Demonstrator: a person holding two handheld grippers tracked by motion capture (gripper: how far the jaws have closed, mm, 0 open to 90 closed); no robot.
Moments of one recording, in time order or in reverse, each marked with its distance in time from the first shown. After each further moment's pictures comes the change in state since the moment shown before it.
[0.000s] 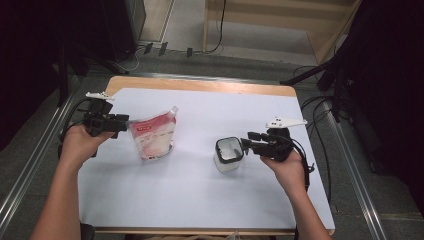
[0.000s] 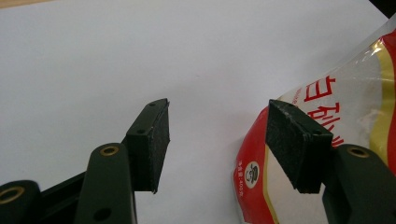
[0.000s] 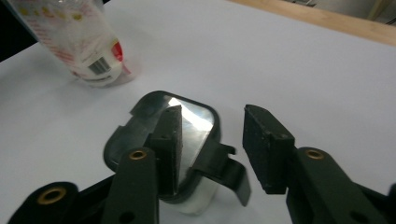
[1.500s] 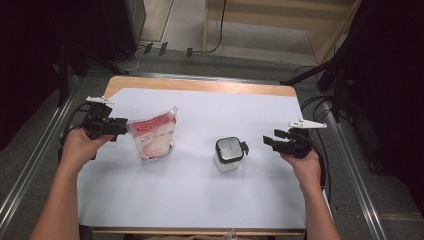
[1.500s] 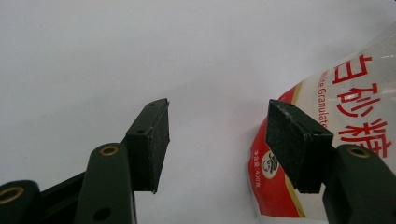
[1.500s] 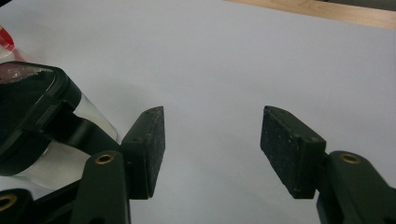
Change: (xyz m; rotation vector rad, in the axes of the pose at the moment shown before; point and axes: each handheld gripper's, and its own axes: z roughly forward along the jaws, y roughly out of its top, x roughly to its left) left arm 0.011 -0.012 0.008 0.020 0.007 -0.012; right arm -0.072 -0.037 -0.010 -0.014 -0.174 0.093
